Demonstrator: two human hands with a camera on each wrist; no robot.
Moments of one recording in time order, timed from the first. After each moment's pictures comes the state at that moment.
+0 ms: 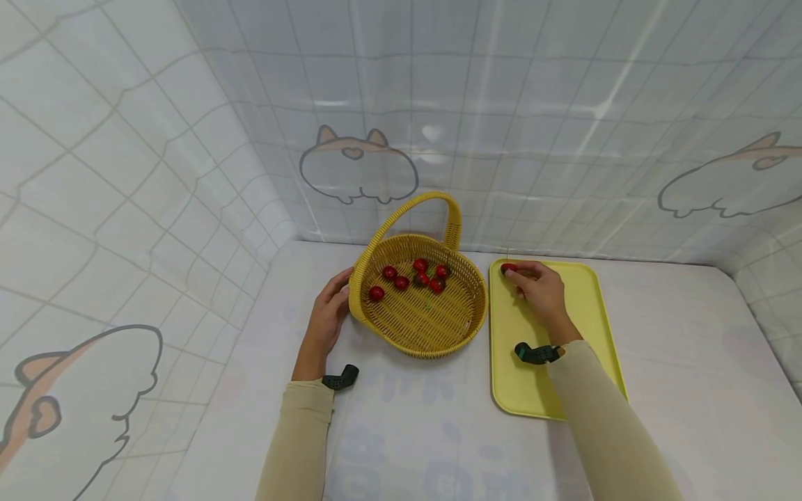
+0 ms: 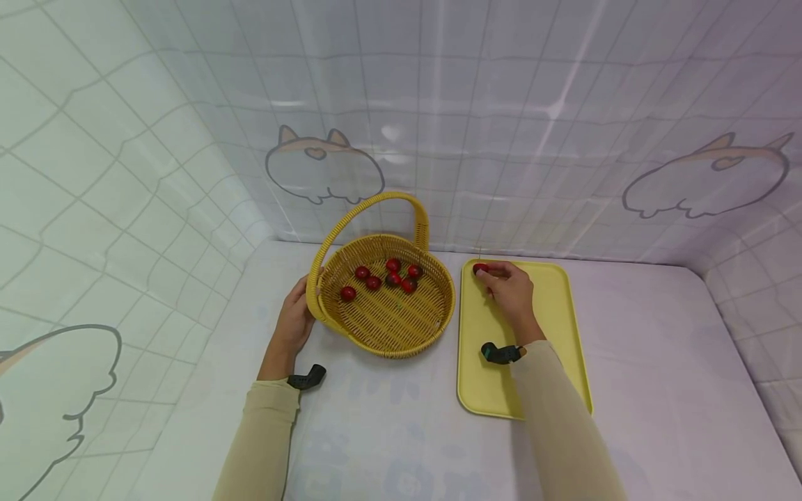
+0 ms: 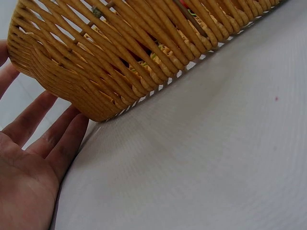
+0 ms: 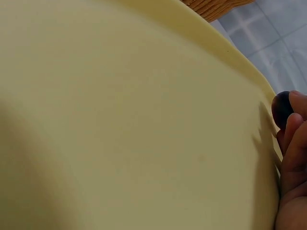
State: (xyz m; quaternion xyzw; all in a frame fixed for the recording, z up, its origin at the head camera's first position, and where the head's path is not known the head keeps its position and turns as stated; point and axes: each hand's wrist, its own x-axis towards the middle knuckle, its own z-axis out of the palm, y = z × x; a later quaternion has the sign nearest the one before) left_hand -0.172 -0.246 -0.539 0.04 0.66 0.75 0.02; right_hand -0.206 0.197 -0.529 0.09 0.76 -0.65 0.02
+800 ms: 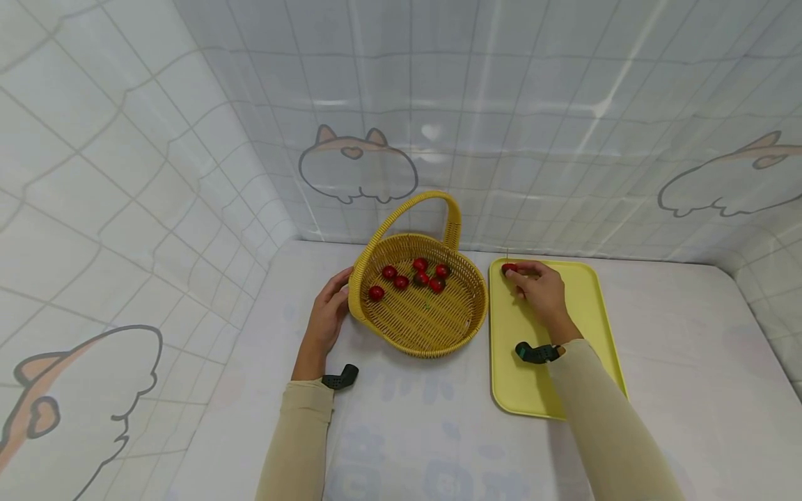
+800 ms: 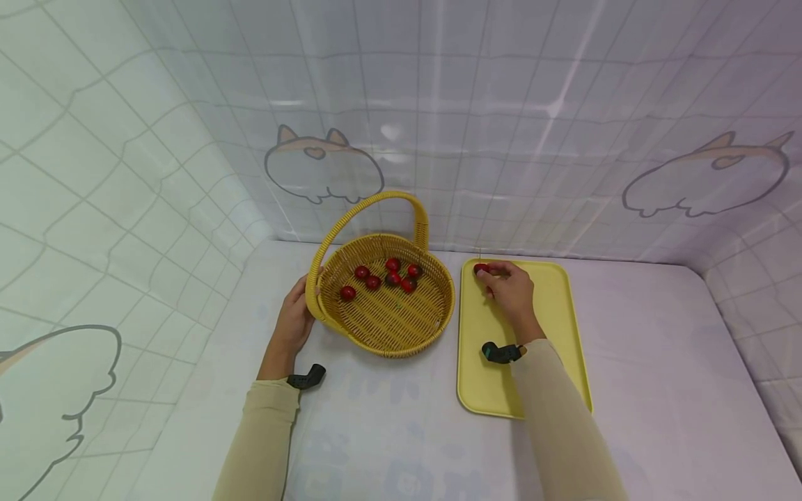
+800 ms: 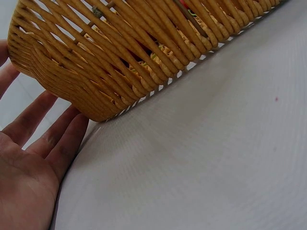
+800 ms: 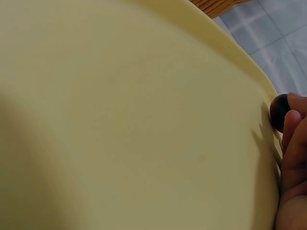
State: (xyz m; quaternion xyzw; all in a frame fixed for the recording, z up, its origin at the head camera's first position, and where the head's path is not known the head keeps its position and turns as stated) left_hand -0.171 -0.245 -0.539 0.04 0.66 0.75 0.01; right_hand -0.208 0.198 -0.532 0.11 0.76 -0.65 0.02
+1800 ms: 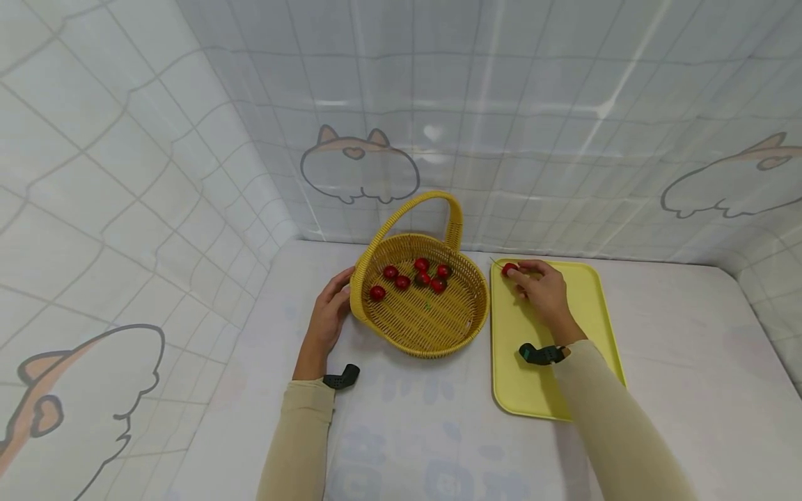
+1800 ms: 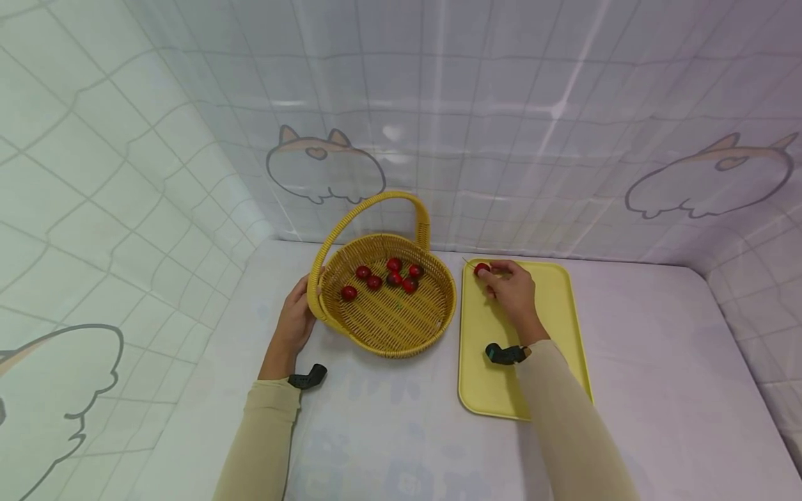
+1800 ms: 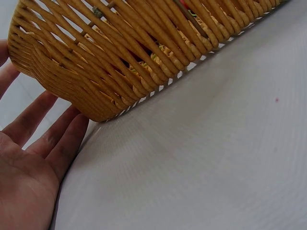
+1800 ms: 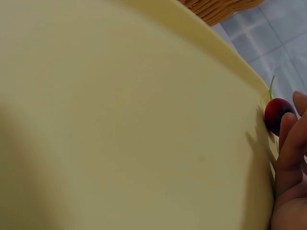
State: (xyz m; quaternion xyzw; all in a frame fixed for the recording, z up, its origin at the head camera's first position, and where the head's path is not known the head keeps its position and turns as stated) left_hand -0.170 -0.244 -0.536 0.04 0.67 0.74 0.01; right_hand -0.198 0.194 -0.501 0.11 0.71 -0.69 0.05
